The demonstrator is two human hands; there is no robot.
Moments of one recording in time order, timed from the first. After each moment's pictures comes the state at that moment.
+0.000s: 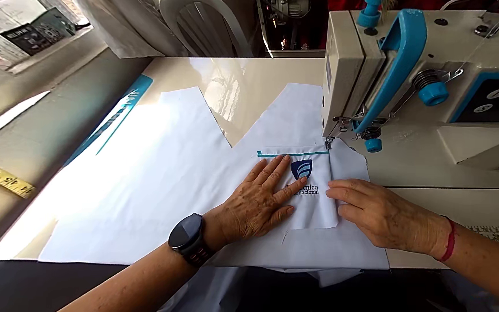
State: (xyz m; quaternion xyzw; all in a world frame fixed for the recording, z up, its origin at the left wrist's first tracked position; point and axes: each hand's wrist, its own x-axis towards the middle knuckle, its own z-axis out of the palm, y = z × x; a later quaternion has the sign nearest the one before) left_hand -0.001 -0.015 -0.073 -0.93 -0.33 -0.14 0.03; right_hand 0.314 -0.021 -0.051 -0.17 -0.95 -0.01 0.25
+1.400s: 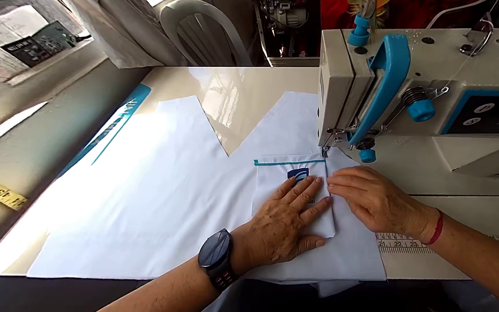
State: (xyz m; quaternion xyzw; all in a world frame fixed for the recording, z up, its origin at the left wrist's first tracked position) left_hand 0.053 -0.027 -0.074 -0.94 -0.29 -0.16 0.00; right_hand 0.320 0.005 -0.056 -0.23 -0.92 -0.01 0.30
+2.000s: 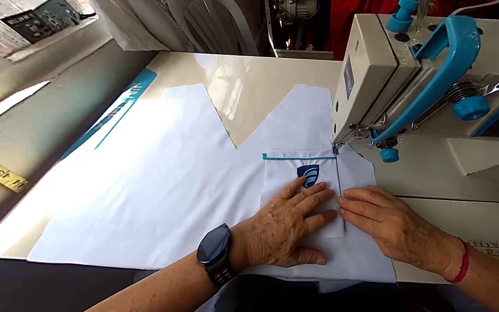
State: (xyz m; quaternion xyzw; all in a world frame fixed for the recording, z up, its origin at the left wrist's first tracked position) left_hand 0.038 -0.030 -0.071 -0.95 -0.23 -0.18 -0.05; right_hand 0.326 -0.028 -0.067 -0.22 -0.94 -0.02 0.26
